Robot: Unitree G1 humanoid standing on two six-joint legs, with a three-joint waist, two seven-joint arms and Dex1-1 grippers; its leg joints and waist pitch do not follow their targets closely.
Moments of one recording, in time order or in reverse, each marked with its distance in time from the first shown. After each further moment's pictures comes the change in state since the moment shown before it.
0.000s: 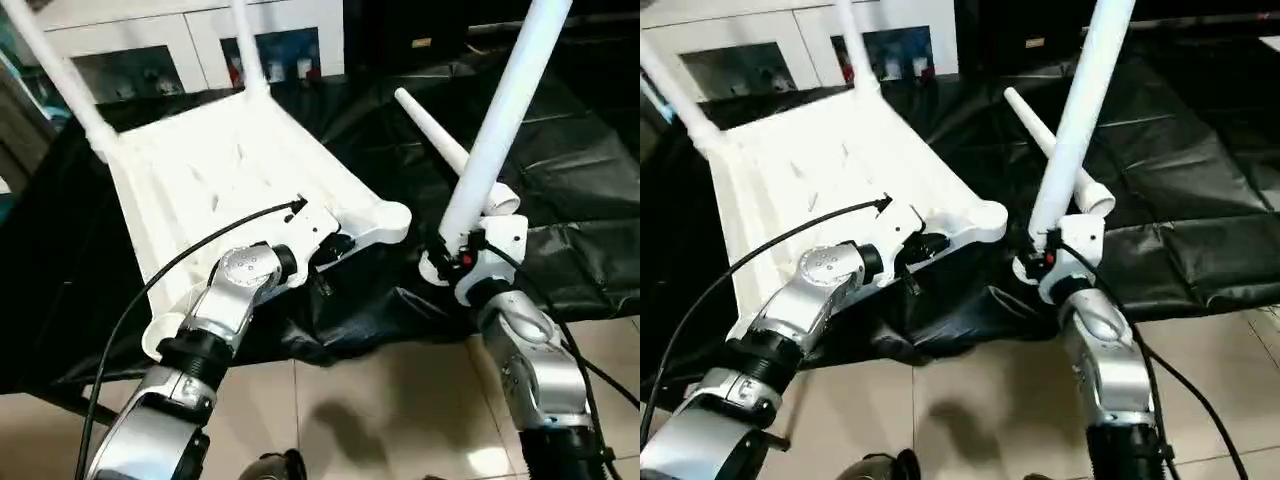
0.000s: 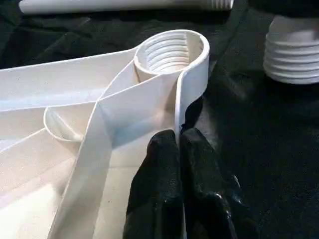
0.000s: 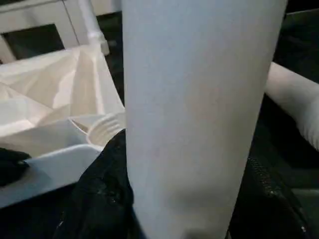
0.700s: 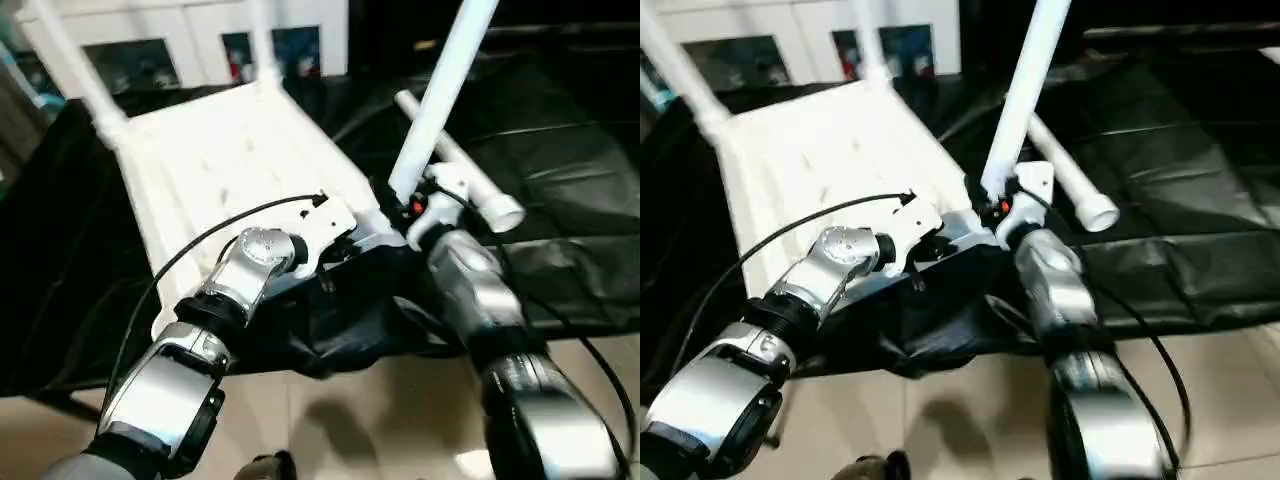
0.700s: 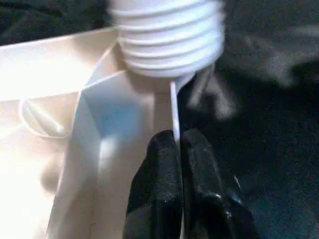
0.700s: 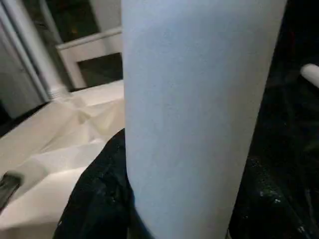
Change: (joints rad) left arm -0.190 -0.003 -0.046 0.280 0.026 -0.077 -0.095; right arm -0.351 0.013 0.013 0.500 0.082 -0.256 0.227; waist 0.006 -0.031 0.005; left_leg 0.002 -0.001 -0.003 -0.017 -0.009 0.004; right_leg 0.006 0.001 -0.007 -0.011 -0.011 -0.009
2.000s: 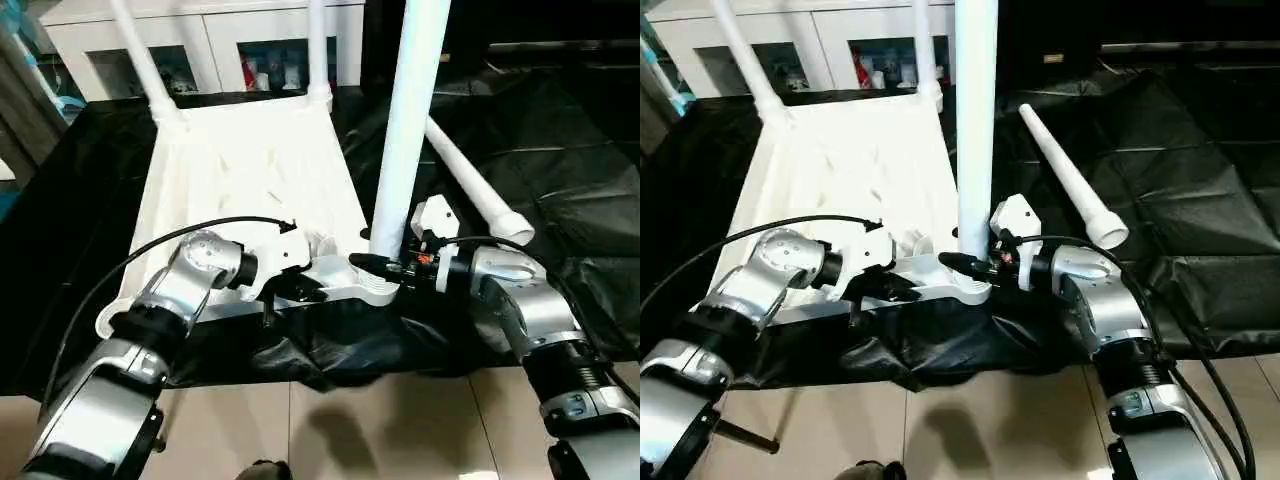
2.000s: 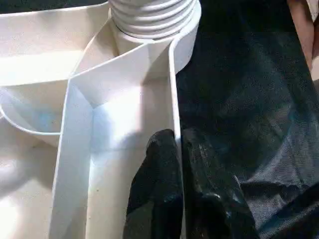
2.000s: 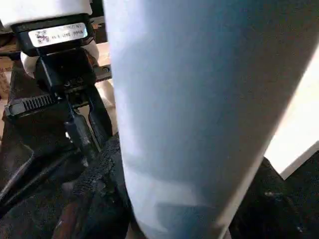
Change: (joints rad) left arm 0.076 0.199 -0.091 -0.096 -0.017 -0.034 -0.456; right arm 0.040 -0.198 0.198 -0.050 -0.090 0.118 0.542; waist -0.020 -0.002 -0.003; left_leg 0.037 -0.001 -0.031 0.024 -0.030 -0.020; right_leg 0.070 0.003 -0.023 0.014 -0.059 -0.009
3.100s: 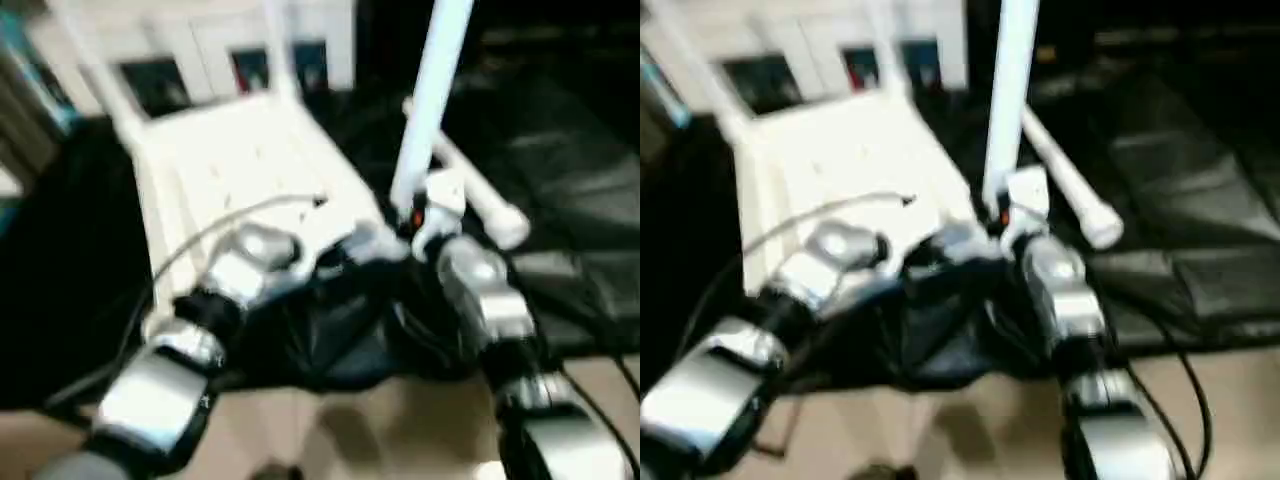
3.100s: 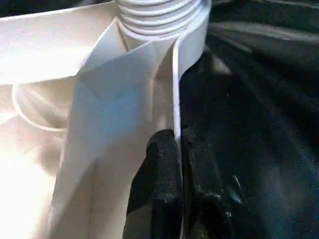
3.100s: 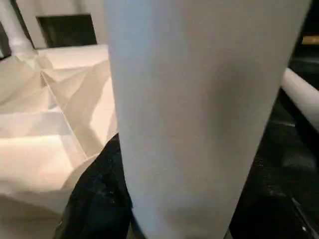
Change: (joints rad) left arm -0.070 -0.203 0.029 -0.018 0.085 0.308 0.449; right arm -0.119 0.207 -0.121 0.194 -0.075 -0.054 -0.703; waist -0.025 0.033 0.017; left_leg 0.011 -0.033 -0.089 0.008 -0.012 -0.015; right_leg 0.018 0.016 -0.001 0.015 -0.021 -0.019
